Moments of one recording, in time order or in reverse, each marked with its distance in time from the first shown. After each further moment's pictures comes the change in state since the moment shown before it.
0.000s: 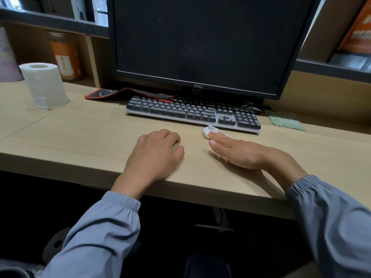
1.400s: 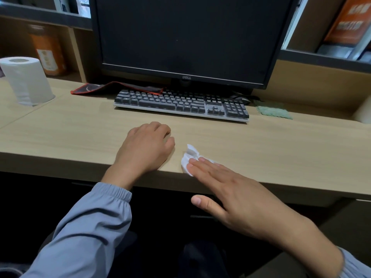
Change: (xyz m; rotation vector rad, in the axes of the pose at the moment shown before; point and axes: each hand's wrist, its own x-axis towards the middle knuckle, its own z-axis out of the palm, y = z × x) left_hand -0.001 0.002 0.002 0.035 -0.013 -0.008; right_hand -0.112 -0.062 0.074 -0.226 0.214 -0.205
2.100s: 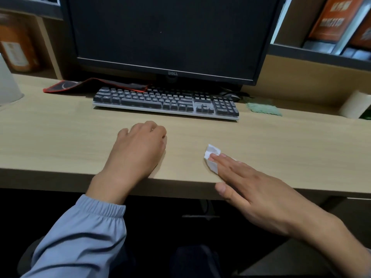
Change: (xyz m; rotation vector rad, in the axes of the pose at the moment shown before) left_hand 0.005 0.021 -0.001 0.060 -0.023 0.021; right_hand -0.021 0.043 -0.016 0.067 -0.112 0.225
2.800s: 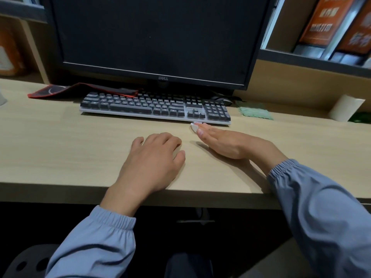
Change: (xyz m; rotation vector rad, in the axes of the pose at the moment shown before) left_hand 0.007 0.039 0.017 -0.105 -0.069 0.105; right_hand 0.133 0.069 -0.037 0.126 -0.100 0.069
